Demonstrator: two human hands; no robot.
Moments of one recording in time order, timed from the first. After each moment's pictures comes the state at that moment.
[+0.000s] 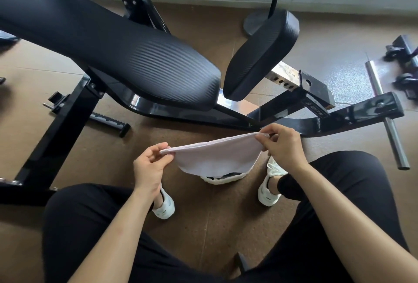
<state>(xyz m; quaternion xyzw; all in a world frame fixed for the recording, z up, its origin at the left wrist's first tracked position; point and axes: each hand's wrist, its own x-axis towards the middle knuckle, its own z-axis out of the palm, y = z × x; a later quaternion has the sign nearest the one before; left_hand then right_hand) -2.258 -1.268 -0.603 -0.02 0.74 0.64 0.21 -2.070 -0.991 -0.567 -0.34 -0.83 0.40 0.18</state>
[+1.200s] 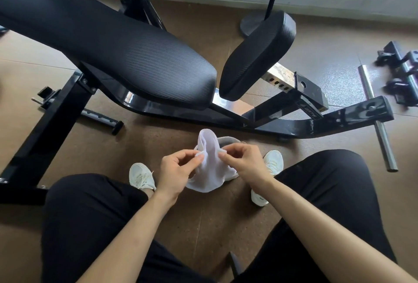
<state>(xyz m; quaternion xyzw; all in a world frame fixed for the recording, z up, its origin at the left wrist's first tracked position) -2.207 -1.228 -0.576 0.16 0.77 0.56 0.26 -2.094 -1.060 -0.572 -0.32 -0.73 0.60 0.10</state>
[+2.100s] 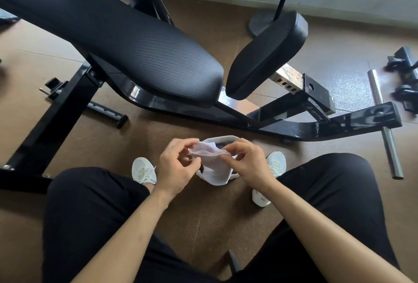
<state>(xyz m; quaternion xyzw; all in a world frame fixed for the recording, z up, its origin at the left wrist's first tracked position) -2.214 -1.241 -0.586 0.29 0.81 0.50 0.12 -2.093 -1.059 -0.579 -0.24 -0.84 0.47 0.12</state>
